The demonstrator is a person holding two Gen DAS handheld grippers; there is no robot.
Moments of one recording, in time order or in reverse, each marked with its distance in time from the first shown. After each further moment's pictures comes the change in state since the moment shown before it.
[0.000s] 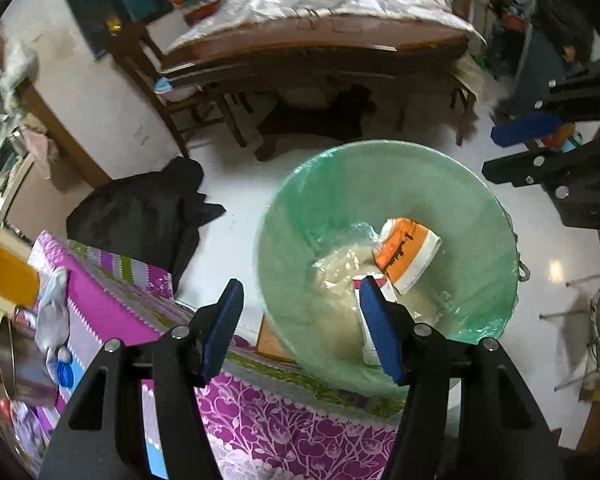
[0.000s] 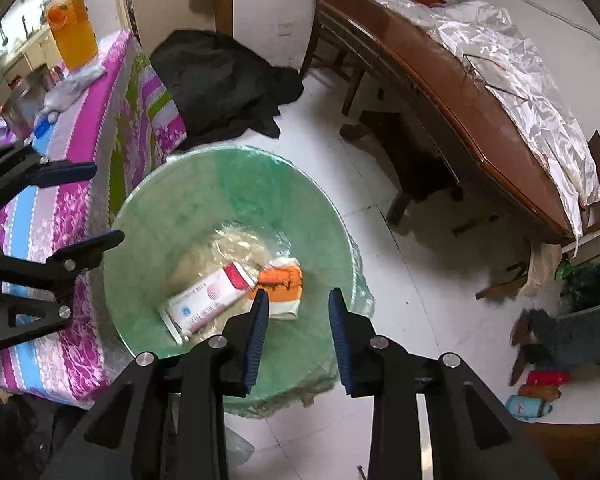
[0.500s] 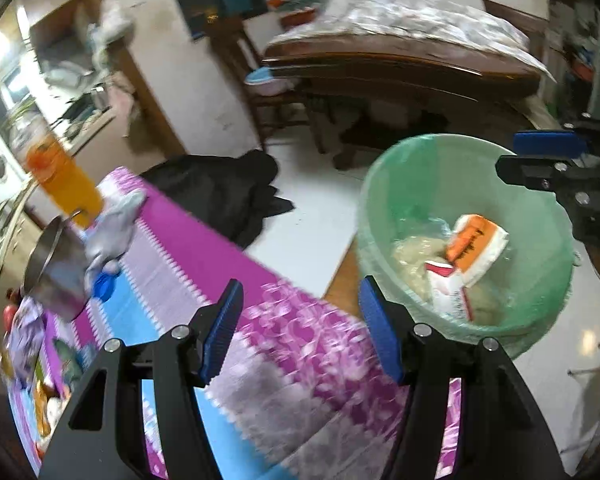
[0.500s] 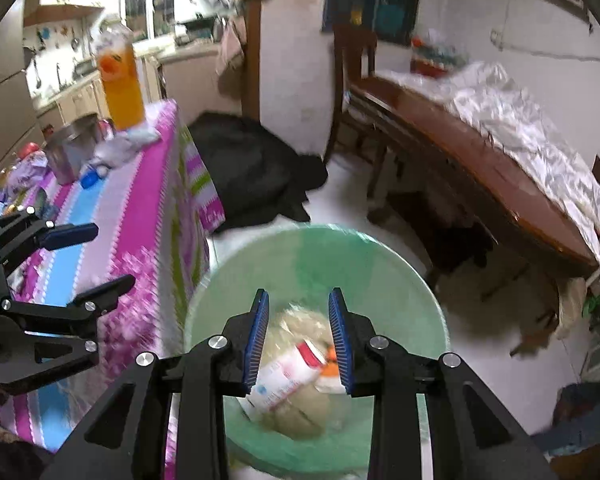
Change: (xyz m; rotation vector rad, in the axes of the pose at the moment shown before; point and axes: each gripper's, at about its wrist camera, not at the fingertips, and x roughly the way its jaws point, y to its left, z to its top) left arm -0.027 0.039 -0.072 -0.210 -0.073 0.225; right arm -0.015 0.086 -0.016 0.019 -0.366 0.070
